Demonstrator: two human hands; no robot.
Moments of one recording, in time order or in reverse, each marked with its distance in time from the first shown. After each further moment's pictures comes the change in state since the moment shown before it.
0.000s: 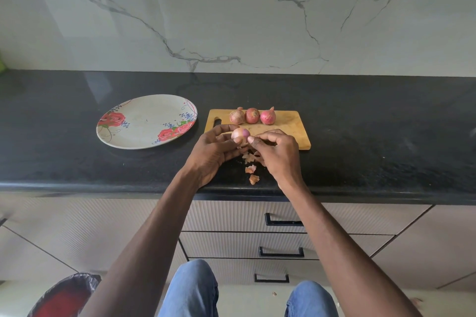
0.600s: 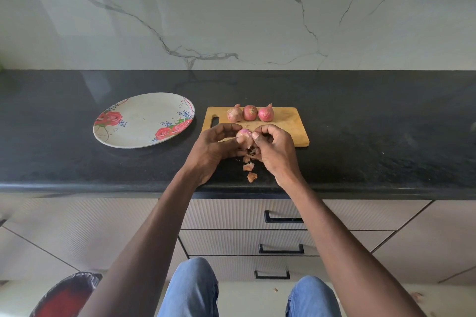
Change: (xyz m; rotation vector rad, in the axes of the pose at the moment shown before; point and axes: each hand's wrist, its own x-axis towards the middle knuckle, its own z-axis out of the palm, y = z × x) left_hand 0.005 -0.009 -0.004 0.308 0.012 0.077; right_hand 0.001 -0.004 0.000 0.128 -0.104 0.173
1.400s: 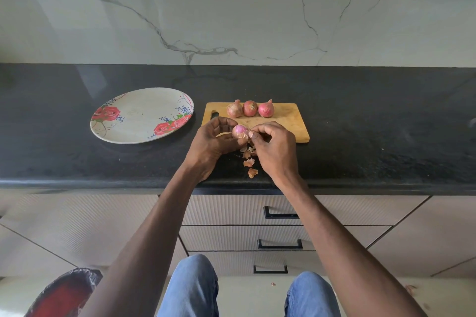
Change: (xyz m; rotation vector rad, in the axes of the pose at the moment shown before) left_hand 0.000 -0.001 -0.003 0.019 0.036 0.023; right_hand -0.007 0.000 0.004 -0.267 0.143 -0.283
